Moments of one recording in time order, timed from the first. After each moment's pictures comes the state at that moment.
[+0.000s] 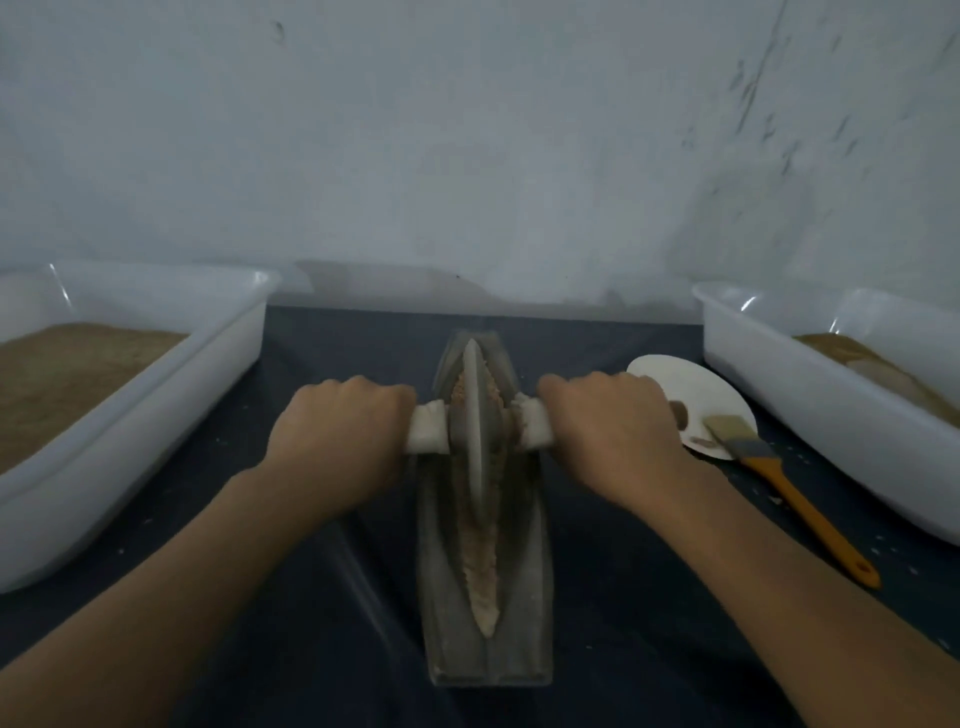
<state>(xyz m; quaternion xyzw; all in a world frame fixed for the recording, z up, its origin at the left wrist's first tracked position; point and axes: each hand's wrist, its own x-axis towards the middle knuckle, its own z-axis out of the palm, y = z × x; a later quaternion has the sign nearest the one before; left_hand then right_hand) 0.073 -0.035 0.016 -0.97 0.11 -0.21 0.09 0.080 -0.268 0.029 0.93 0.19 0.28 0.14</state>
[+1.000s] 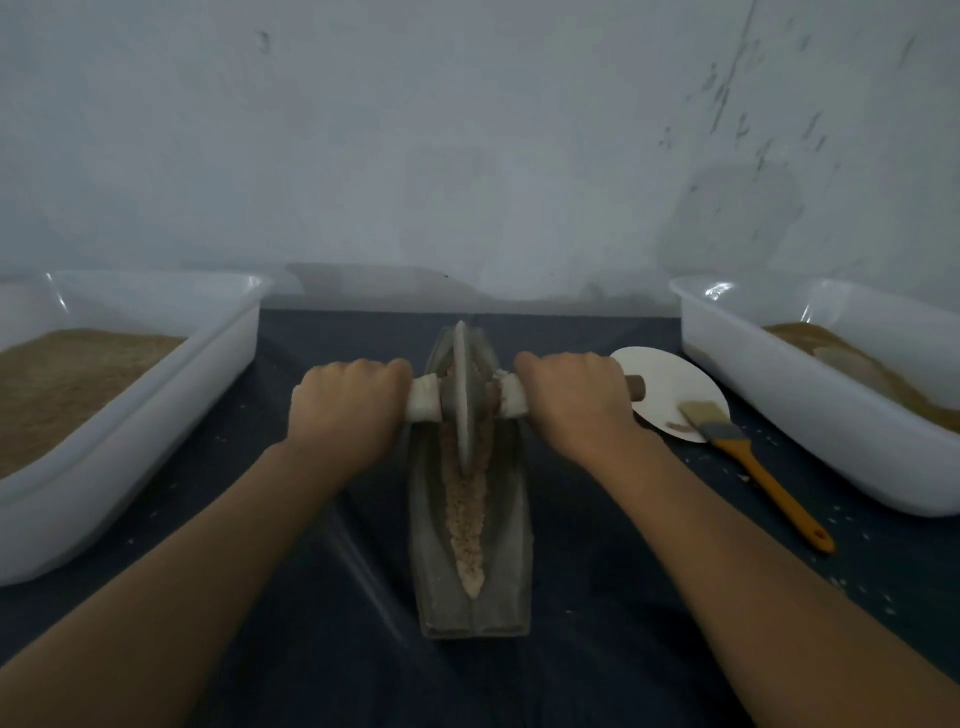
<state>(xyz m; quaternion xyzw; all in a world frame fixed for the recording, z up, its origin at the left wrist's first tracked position) 0.093 -0.039 0.010 -0.94 0.14 -0.30 0.11 0.100 -0.263 0.025 0.93 0.16 0.29 0.13</state>
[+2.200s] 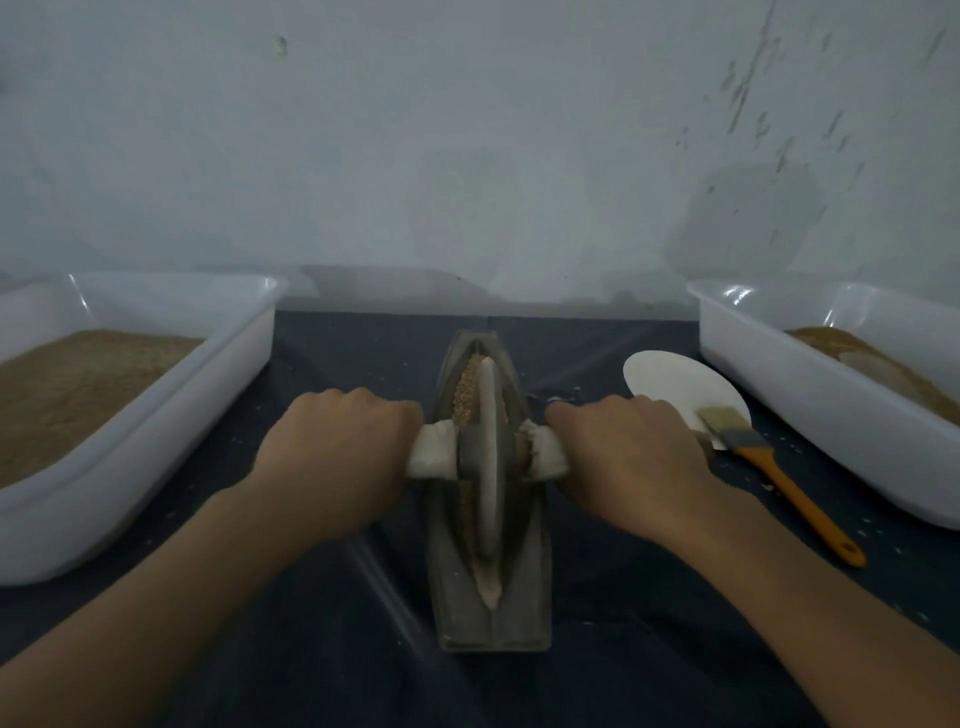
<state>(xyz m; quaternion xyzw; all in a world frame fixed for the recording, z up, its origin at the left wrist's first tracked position) 0.039 -0.033 0.030 -0.96 0.15 -0.20 0.13 0.046 -0.278 0.027 0.94 0.21 0.24 0.11</state>
